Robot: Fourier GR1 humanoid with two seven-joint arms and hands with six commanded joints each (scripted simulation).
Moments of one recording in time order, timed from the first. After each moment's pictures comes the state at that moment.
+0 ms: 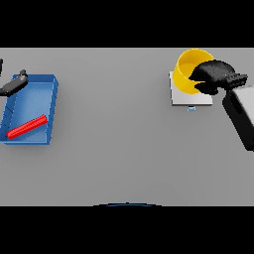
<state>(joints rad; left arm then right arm) -0.57 0.91 -0.54 -1.25 0.19 0.23 0.58 -0.84 -0.57 0.44 -0.86 0.72 0.39 -0.13</state>
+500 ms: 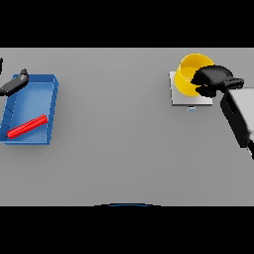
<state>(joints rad) -0.57 0.91 -0.53 -1.25 0.20 0.23 0.57 -0.89 -0.52 0.46 -0.63 0.73 0.28 -0.18</state>
